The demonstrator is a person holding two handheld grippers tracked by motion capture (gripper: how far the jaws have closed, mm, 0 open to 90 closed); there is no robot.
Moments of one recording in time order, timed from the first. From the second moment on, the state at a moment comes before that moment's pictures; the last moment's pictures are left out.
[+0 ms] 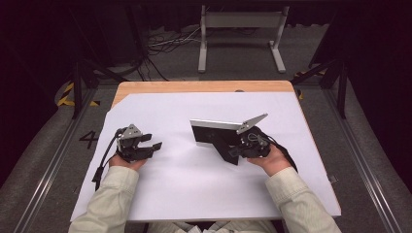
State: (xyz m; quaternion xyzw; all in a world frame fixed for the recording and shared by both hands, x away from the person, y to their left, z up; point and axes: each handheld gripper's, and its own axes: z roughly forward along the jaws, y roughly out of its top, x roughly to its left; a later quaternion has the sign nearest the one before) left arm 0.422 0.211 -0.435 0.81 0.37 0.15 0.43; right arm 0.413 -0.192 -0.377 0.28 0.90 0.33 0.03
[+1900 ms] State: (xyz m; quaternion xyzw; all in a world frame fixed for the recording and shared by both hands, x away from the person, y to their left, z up) left arm 0.421 0.195 -0.423 0.81 0.35 0.13 0.45; right arm 0.386 -0.215 -0.374 0.28 0.89 0.35 0.09
